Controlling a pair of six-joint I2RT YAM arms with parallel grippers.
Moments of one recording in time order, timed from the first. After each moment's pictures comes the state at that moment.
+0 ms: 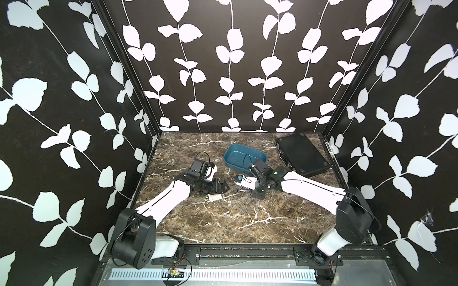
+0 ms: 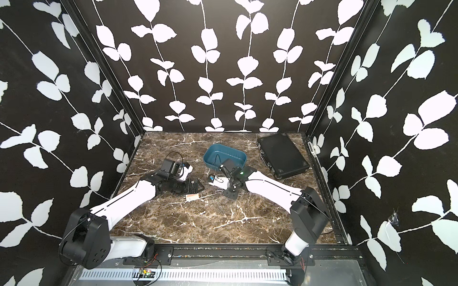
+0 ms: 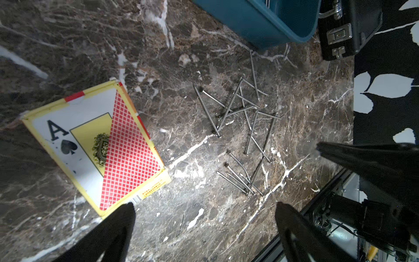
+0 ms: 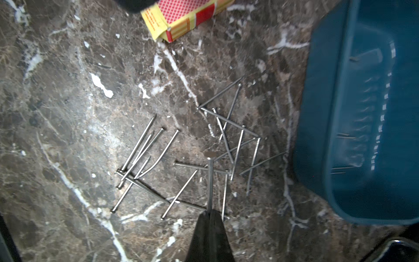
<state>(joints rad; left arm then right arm) -0.42 1.33 0.84 -0.55 0.45 -0.38 0.79 1.60 1.21 -0.72 -0.09 -0.59</state>
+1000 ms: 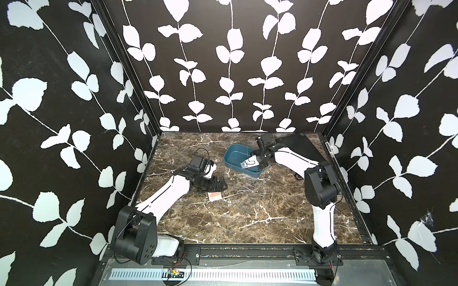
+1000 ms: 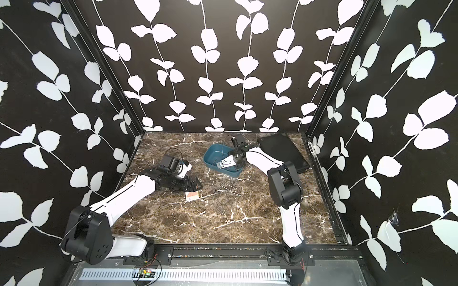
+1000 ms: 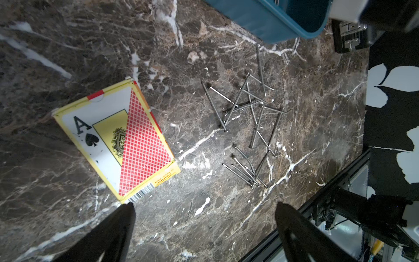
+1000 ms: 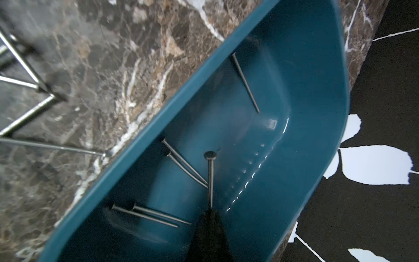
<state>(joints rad) -0.39 1.36 0.93 -0.71 0.44 -0.32 0.48 2.10 1.65 -0.58 -0.21 -1.57</state>
